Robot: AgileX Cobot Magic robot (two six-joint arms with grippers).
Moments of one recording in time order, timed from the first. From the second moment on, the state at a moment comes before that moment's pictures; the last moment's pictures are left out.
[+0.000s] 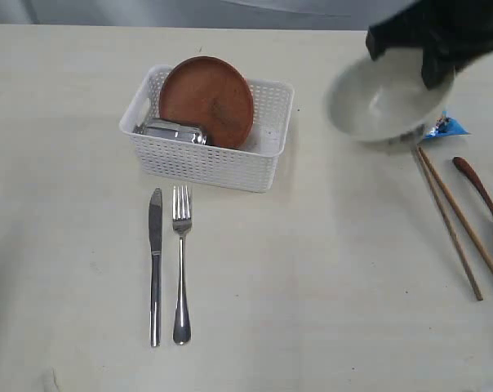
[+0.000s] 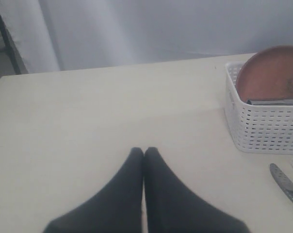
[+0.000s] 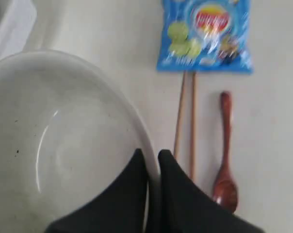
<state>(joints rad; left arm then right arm) -0.13 0.00 0.00 0.14 0.33 -0.09 0.39 1.59 -1.36 -0.19 1.22 0.18</state>
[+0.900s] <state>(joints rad) -0.13 0.00 0.00 0.14 0.33 -0.09 0.39 1.58 -0.62 0.53 0.52 -0.36</state>
